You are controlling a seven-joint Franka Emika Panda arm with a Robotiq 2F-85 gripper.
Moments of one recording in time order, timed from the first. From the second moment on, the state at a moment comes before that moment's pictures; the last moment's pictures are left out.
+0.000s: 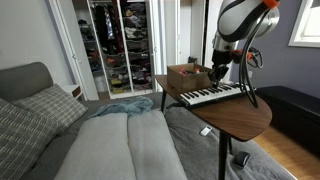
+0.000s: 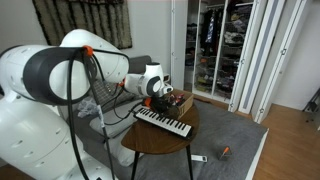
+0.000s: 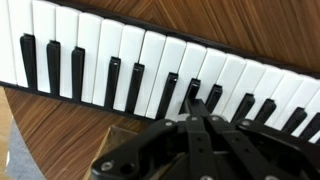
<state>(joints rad) 0.08 -0.23 0.03 -2.42 -0.05 2.36 -0.16</state>
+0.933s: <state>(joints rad) 0.08 -0.62 0.02 -2.60 -0.04 2.27 -0.14</state>
